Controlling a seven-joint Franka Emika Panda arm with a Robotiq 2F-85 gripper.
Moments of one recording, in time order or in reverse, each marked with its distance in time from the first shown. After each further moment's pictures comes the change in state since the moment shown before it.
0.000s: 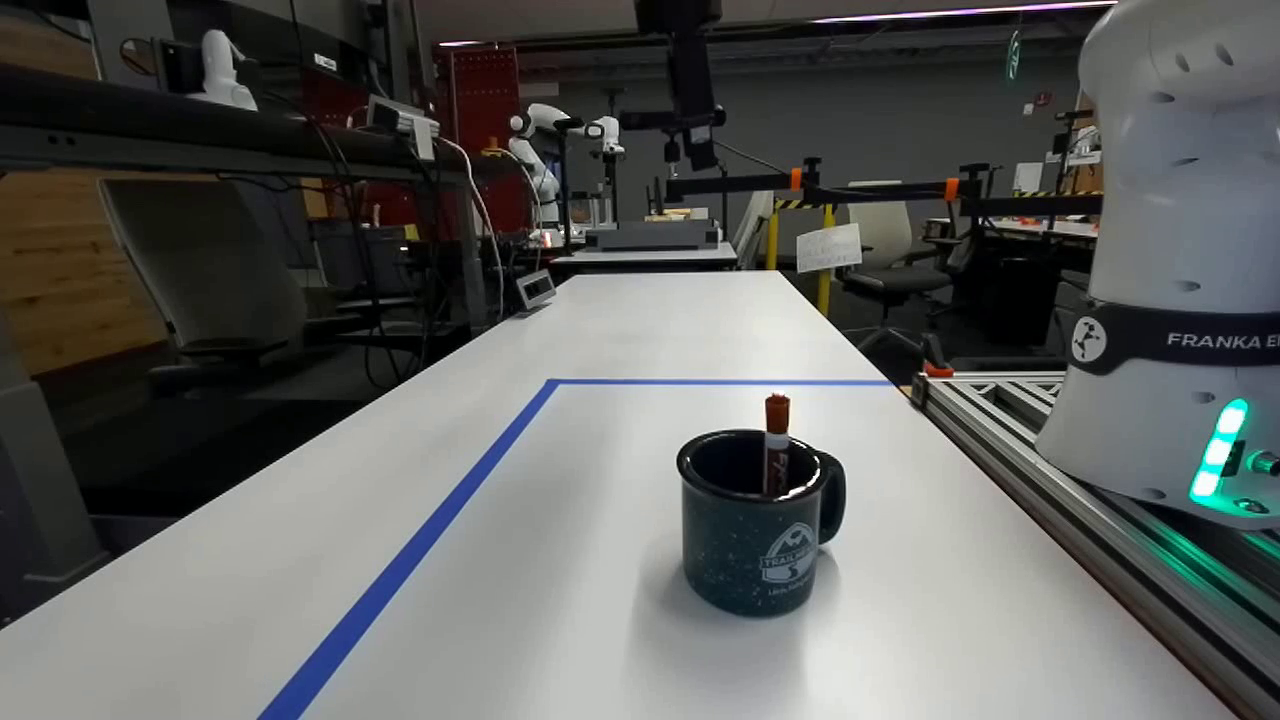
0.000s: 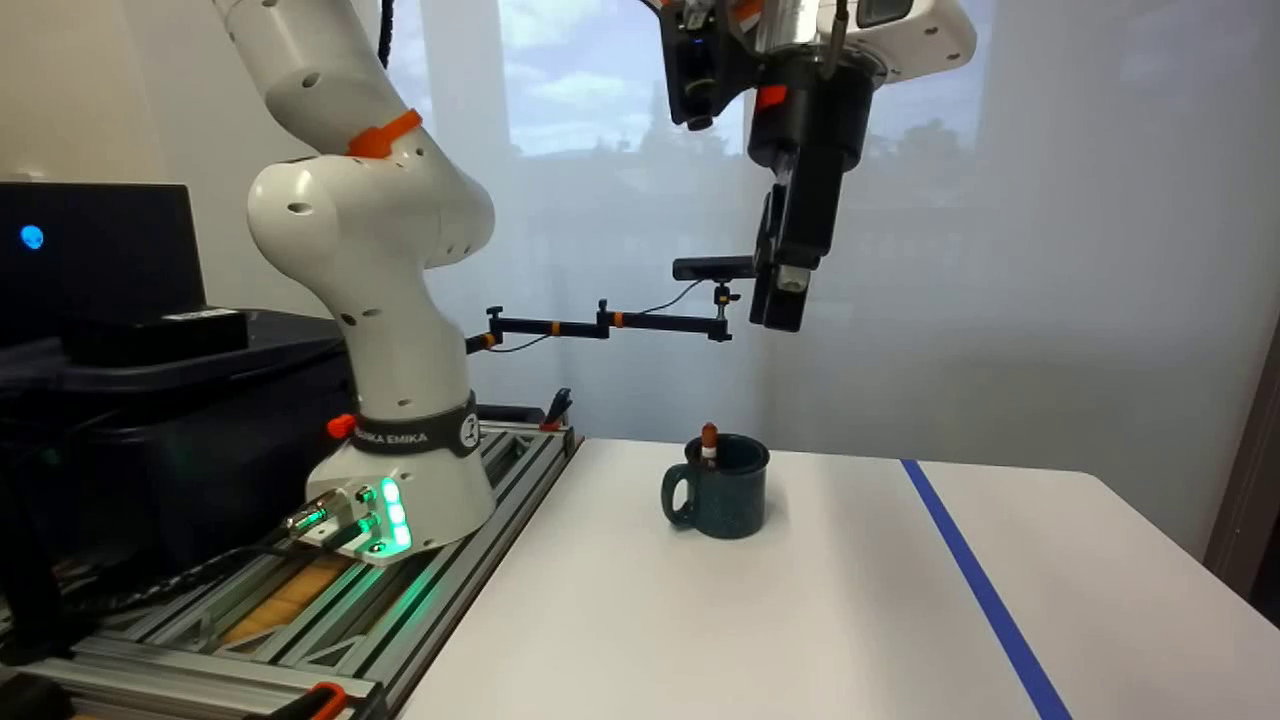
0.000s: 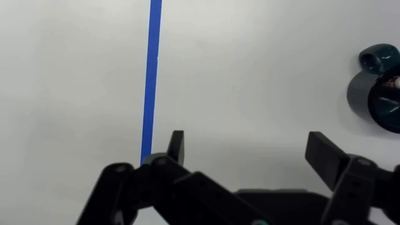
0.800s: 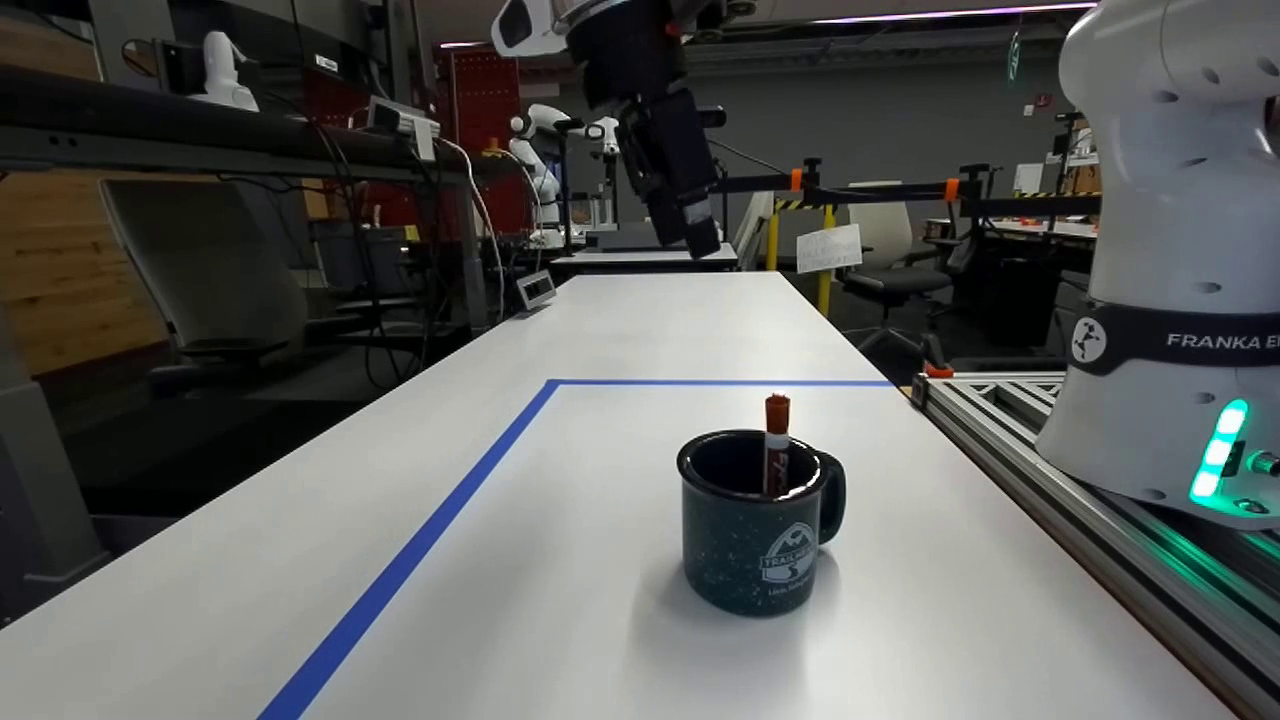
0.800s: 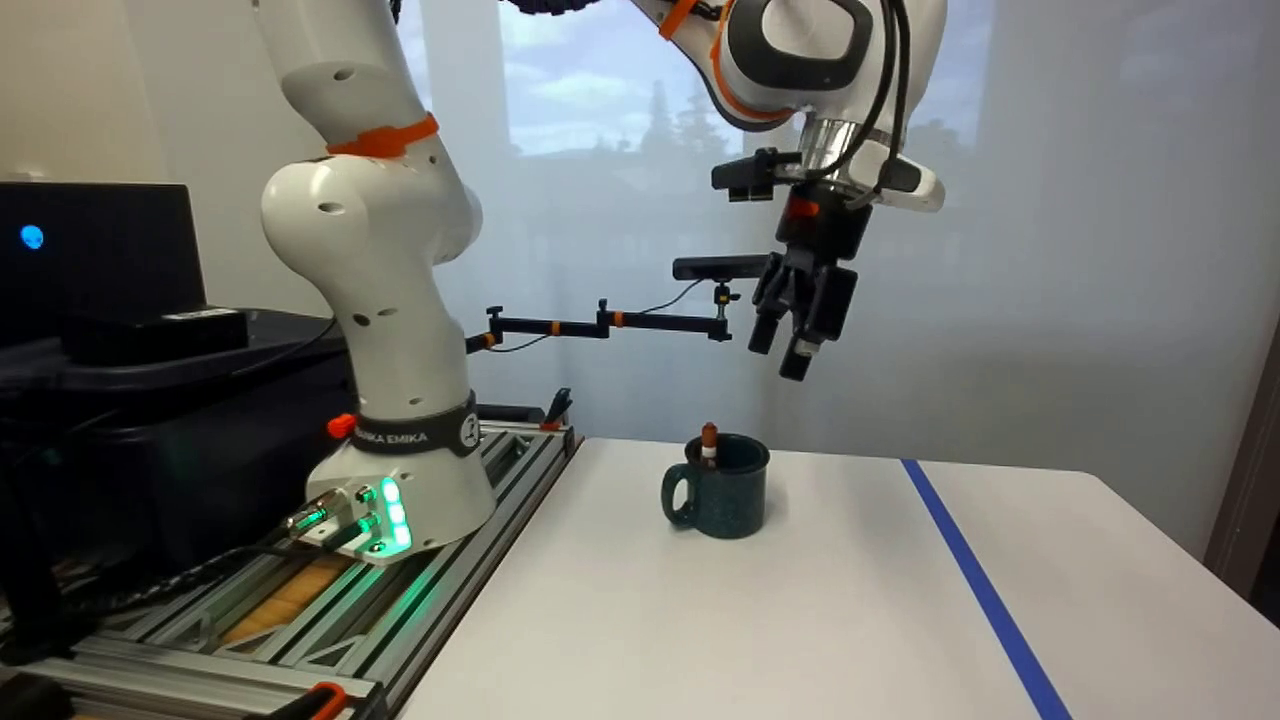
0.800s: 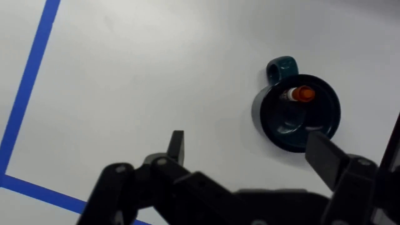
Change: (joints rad) arm 0.193 0.236 0.077 0.056 0.189 -0.001 -0.047
